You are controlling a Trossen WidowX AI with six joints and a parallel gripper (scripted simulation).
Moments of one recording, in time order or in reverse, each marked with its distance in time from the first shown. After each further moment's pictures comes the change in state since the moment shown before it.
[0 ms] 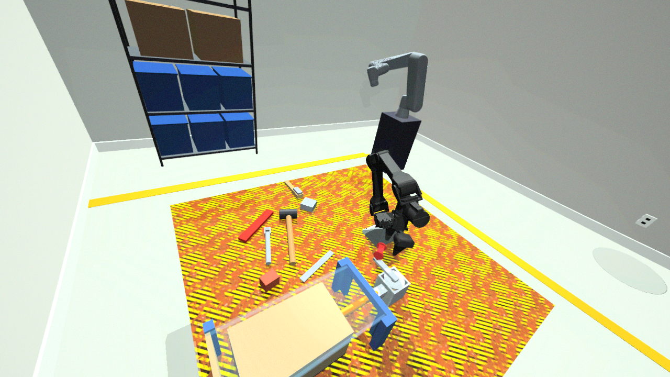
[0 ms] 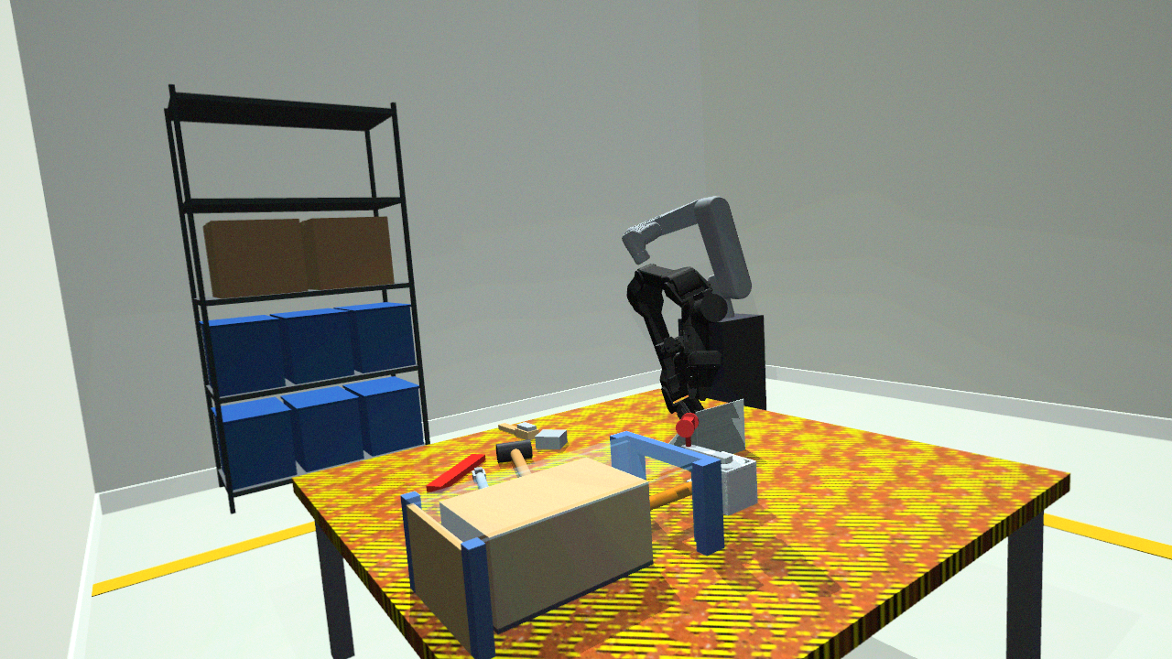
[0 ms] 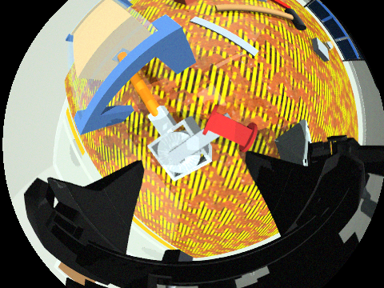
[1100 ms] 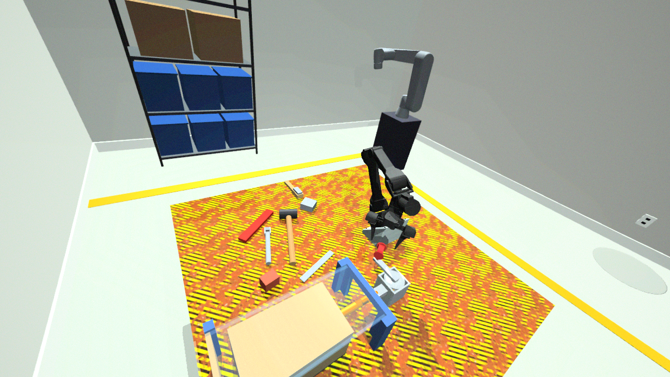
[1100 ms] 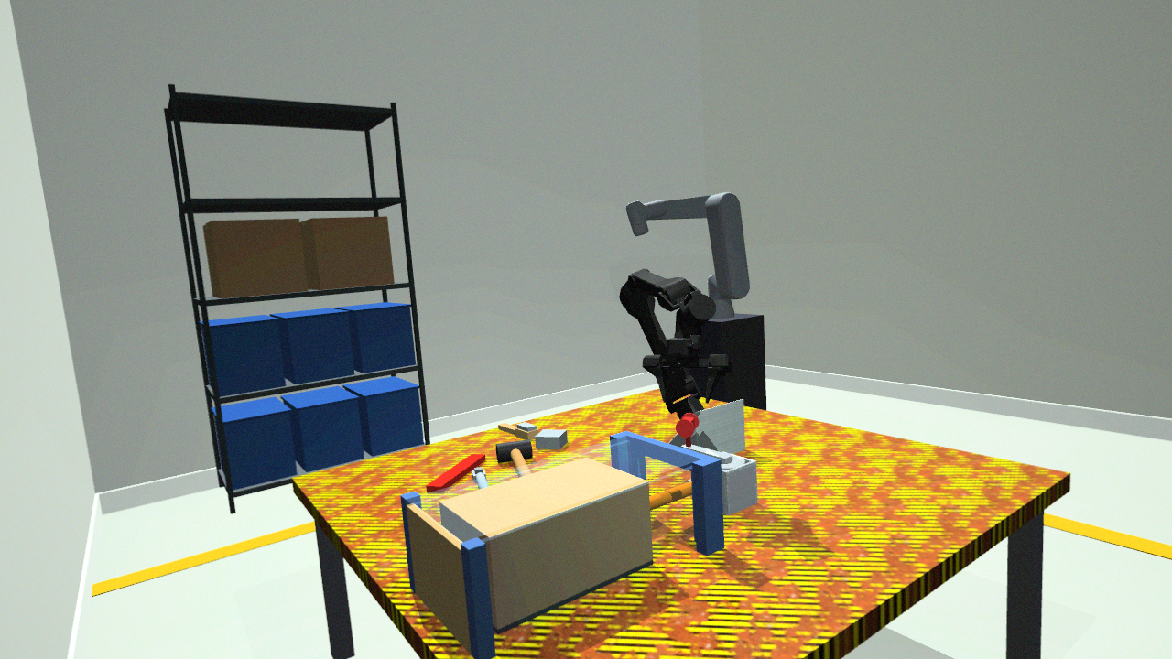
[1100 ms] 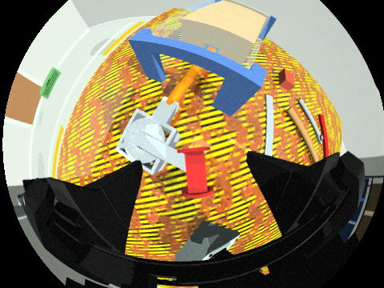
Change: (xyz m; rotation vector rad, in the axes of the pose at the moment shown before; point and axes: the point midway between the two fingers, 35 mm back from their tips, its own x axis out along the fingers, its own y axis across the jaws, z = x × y) arm 0.007 -0.029 0.016 -1.118 -0.208 0.113
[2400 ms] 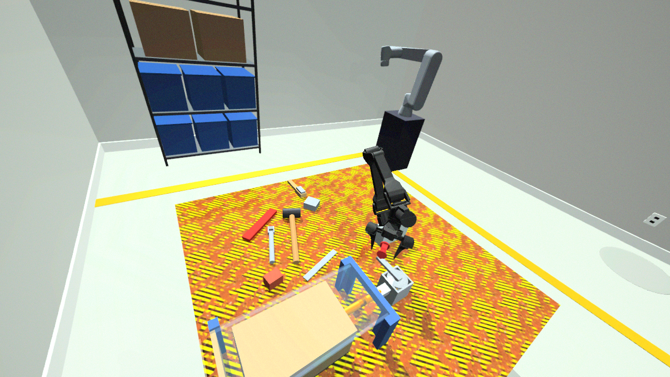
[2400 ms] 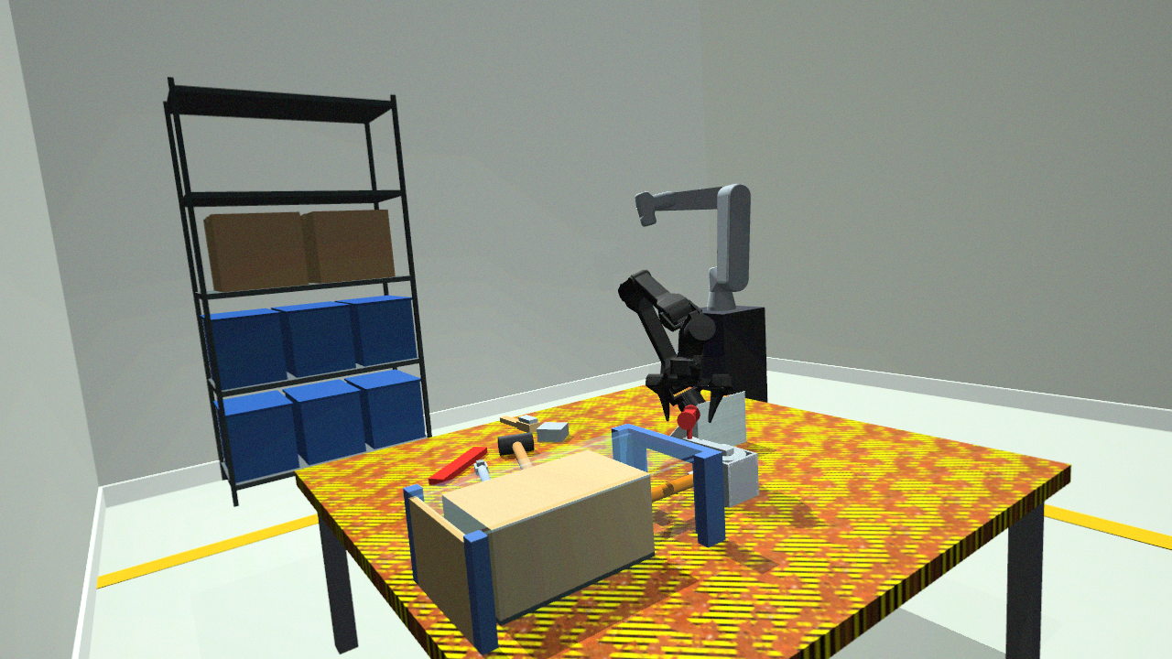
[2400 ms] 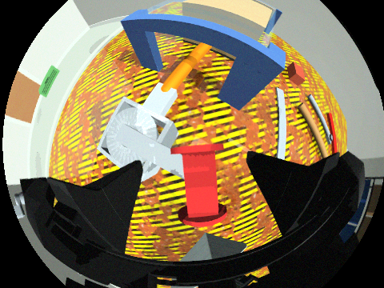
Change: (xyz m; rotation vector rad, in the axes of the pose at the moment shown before) arm 0.054 0.000 -0.023 -0.007 -0.004 -0.001
